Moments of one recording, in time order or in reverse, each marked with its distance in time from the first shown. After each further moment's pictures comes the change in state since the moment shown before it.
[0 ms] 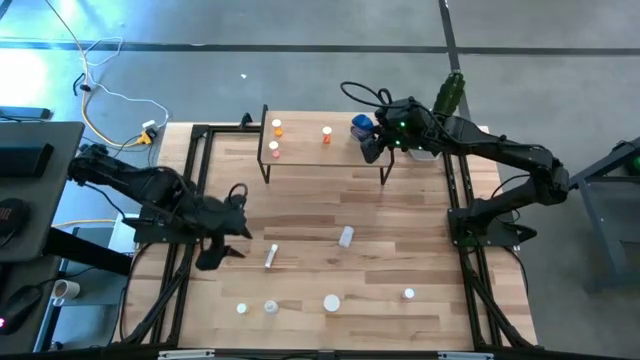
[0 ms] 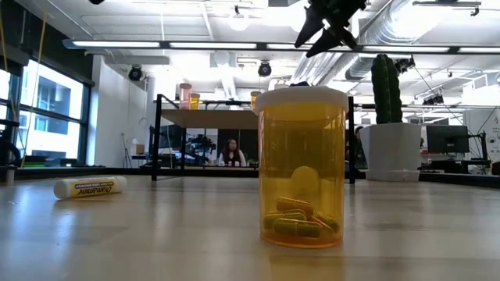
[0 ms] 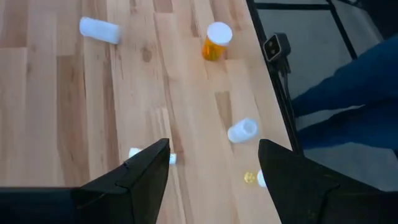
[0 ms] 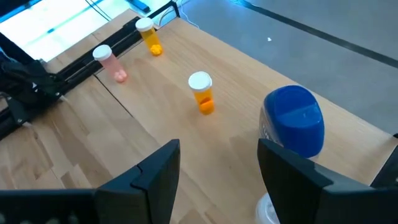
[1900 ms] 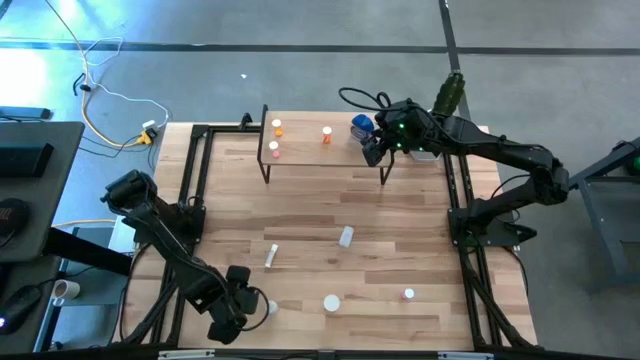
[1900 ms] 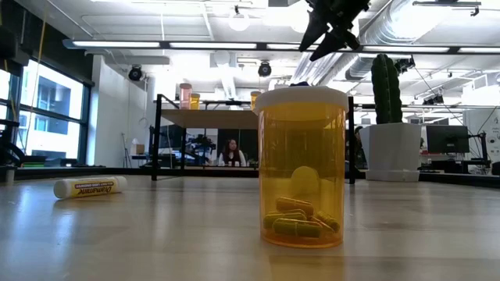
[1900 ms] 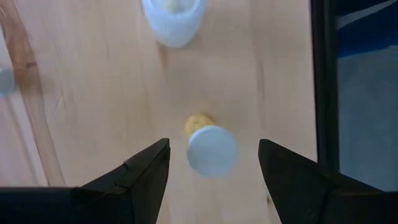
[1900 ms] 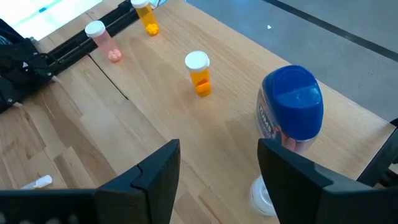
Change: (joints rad) left arm -0.464 0.600 -0.074 0.221 -0.078 -0.429; right arm -0.002 0.000 -0.001 -0.060 -0.013 -0.014
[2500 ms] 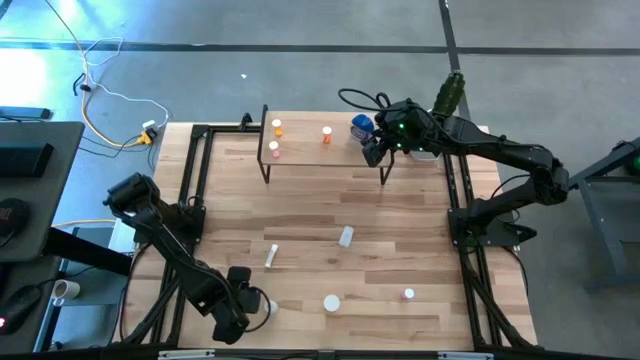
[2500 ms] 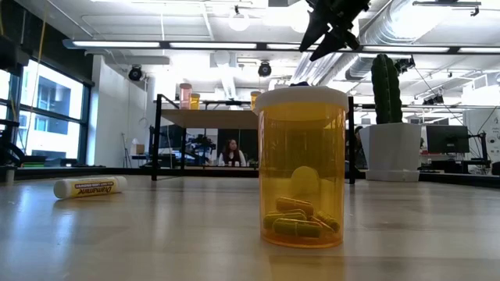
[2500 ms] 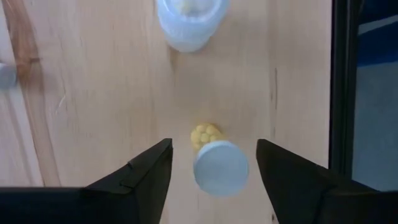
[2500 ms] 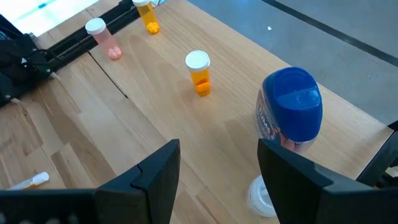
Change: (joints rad) left arm 0.000 0.032 0.000 0.019 -0.031 -0.051; right arm 0.000 0.000 0.000 0.000 0.000 -0.022
